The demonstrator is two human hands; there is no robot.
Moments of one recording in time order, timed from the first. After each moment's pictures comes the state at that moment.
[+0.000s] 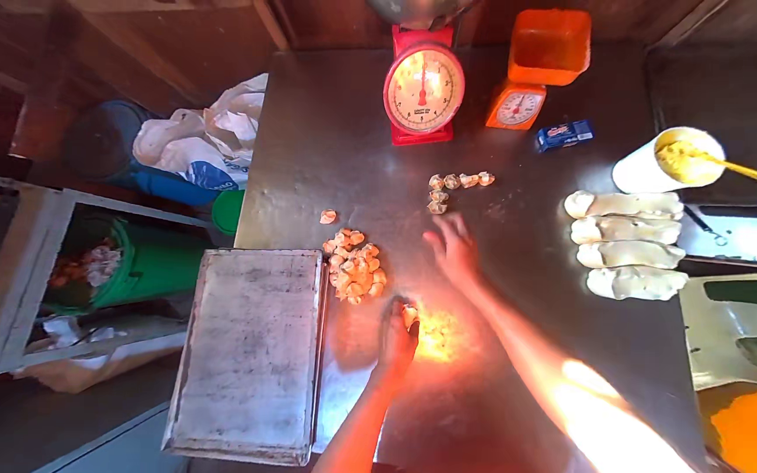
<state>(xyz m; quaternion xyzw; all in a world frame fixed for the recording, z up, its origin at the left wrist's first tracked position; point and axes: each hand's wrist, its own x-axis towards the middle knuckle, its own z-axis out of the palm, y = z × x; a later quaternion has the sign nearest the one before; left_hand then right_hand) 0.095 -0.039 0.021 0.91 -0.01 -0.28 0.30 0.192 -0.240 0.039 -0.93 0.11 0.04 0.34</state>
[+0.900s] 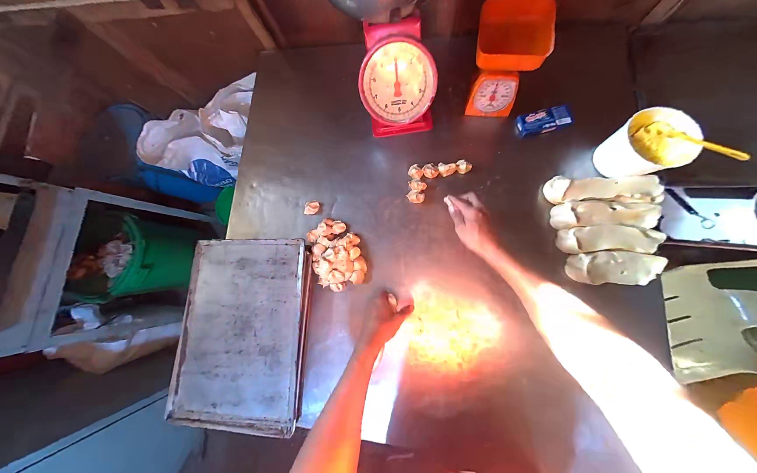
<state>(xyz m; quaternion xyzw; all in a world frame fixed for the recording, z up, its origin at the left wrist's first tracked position) 0.097 -0.063 0.023 0.88 0.04 -0.38 0.29 0.191 -0.351 0.034 -0.92 0.10 0.03 0.38</state>
